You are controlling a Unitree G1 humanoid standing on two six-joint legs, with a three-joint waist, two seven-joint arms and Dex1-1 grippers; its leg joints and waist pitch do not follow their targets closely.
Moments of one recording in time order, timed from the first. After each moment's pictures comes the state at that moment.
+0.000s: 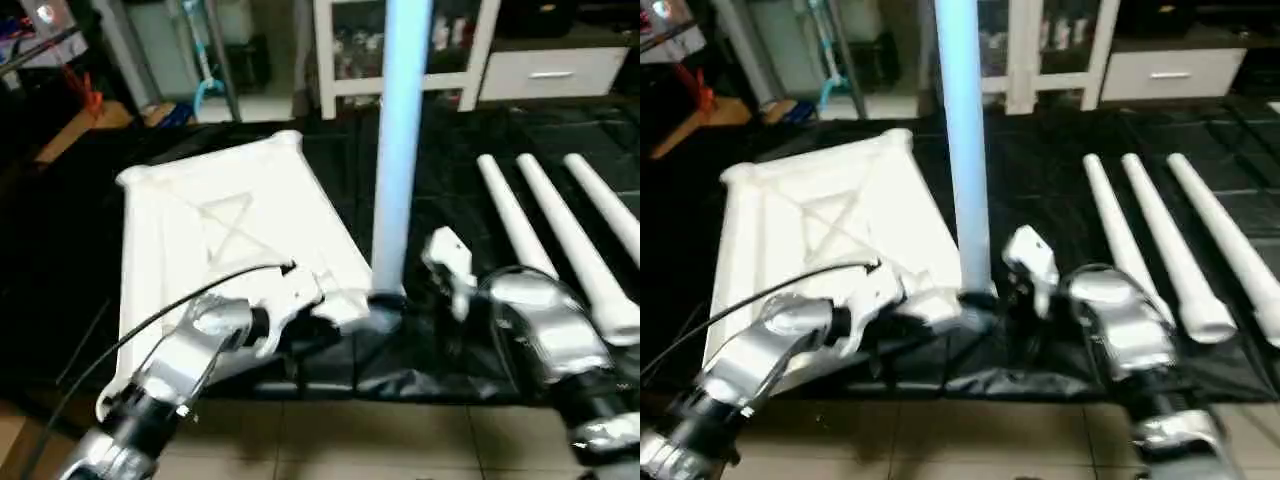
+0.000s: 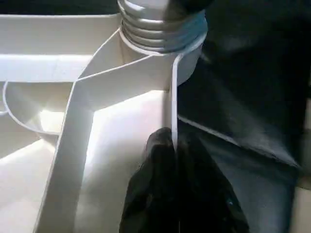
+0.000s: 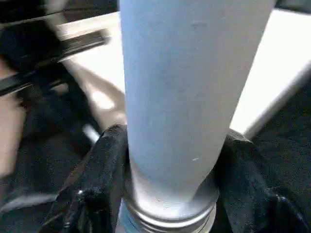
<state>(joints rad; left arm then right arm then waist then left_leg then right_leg) -0.43 0.30 -0.37 0.26 -0.02 0.40 -0.87 -0.48 -0.37 0.14 0.48 0.16 0.12 0.95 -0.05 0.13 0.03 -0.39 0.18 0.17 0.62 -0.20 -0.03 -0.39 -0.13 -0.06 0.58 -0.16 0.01</state>
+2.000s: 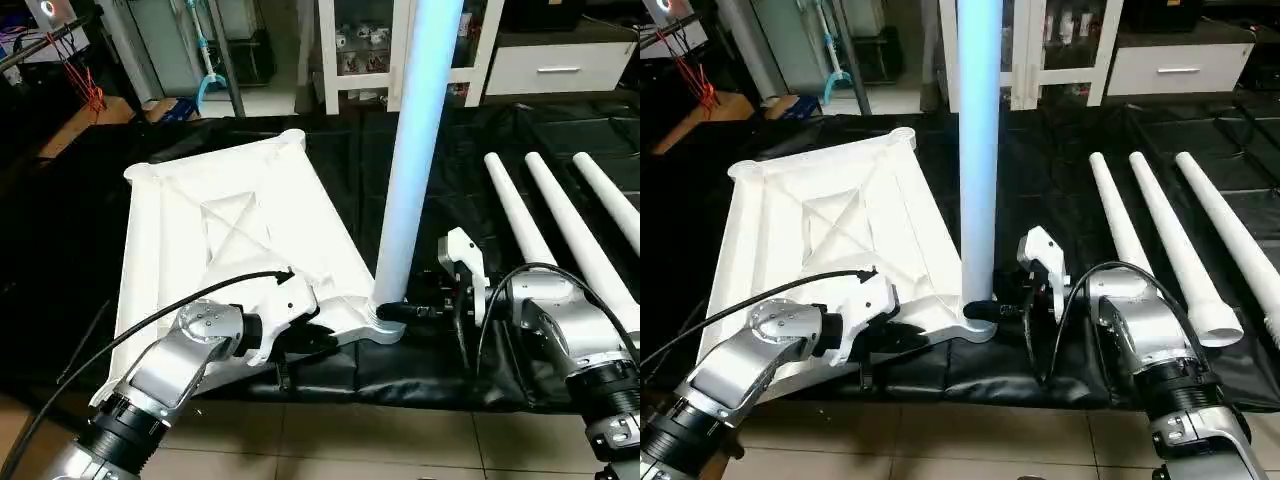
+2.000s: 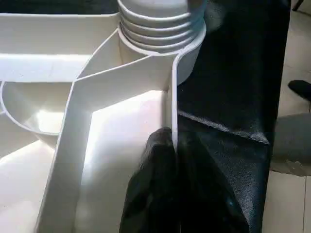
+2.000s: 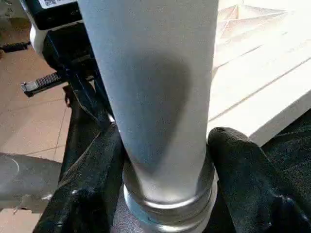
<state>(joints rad) -0.35 0.42 -0.40 0.11 -0.09 0.38 -0.98 -0.48 -0.49 0.16 0.43 0.28 0.24 1.27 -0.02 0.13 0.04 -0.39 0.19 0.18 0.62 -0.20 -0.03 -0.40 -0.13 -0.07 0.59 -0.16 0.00</state>
